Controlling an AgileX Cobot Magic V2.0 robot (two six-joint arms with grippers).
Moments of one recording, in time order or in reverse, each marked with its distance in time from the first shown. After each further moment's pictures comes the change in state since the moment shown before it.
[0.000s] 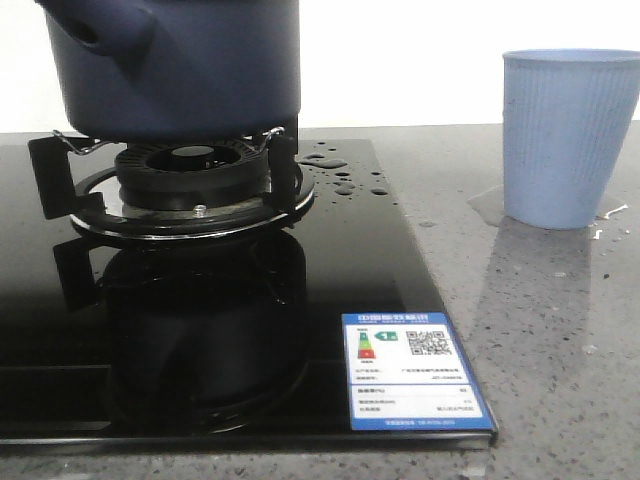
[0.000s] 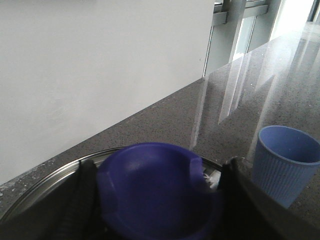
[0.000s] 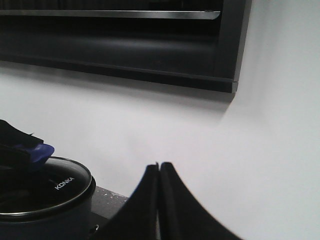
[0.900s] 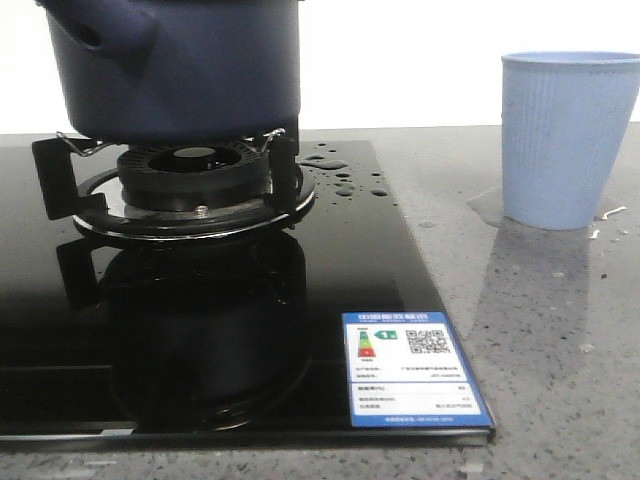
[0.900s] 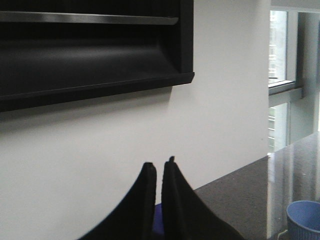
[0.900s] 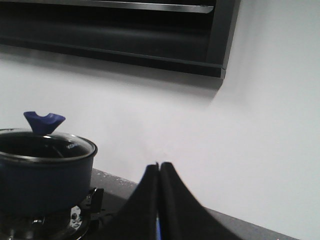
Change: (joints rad) left arm 0.056 -0.628 0.224 0.009 -0.290 -0.117; right arm 0.000 -0.377 0.287 -0.086 0.053 0.036
